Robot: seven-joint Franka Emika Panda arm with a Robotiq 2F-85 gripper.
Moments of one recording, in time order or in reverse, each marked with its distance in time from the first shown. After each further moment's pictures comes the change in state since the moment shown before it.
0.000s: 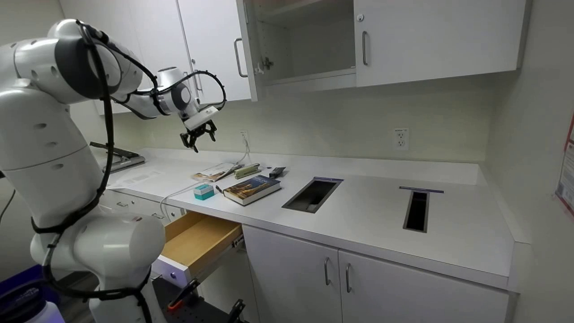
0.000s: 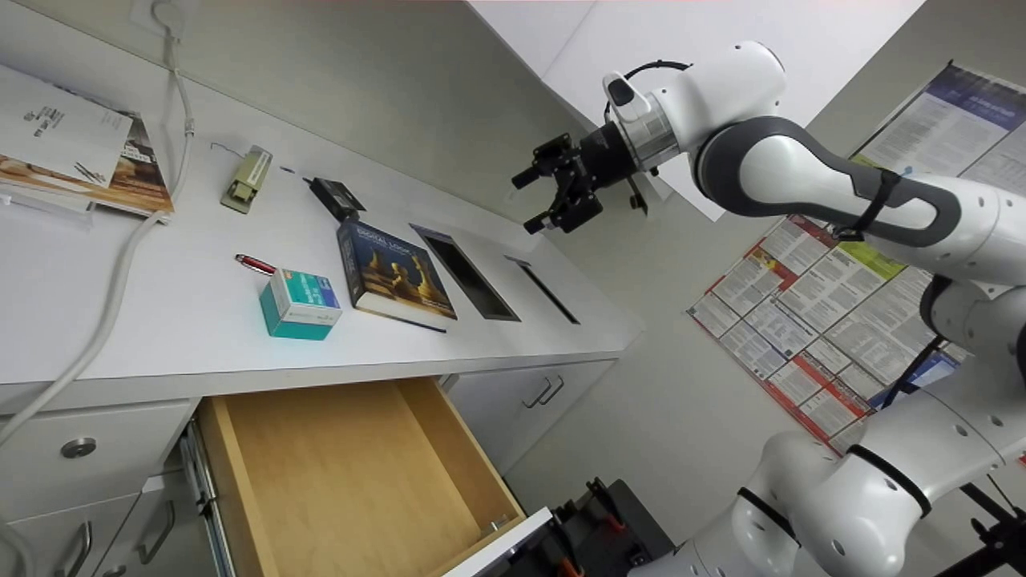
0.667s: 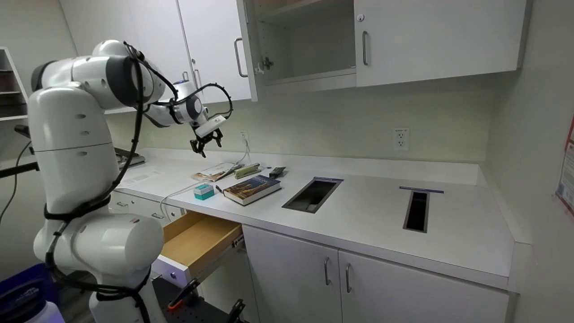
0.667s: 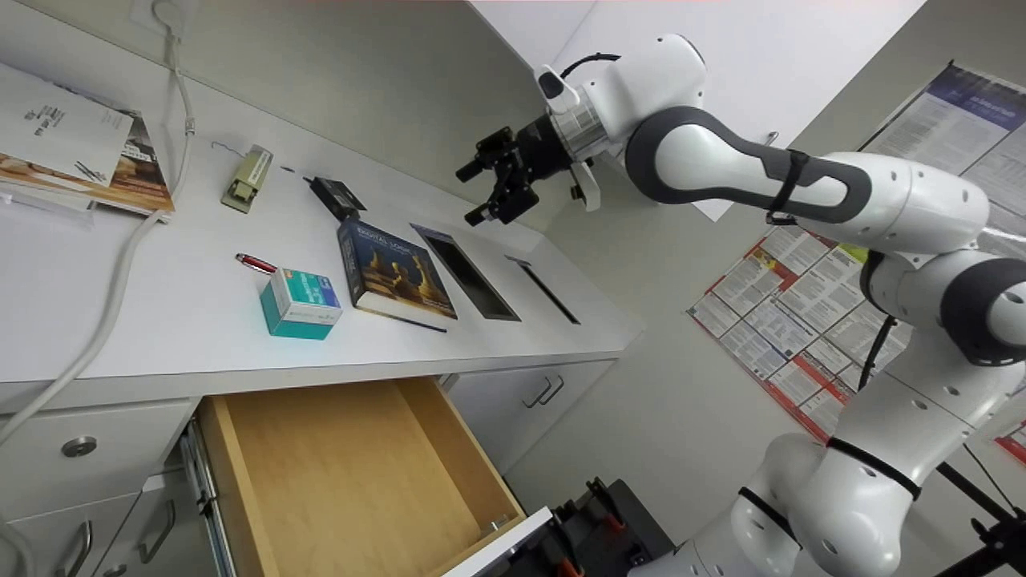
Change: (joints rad) arm -0.063 0.261 0.072 0.196 -0.032 0.045 0.000
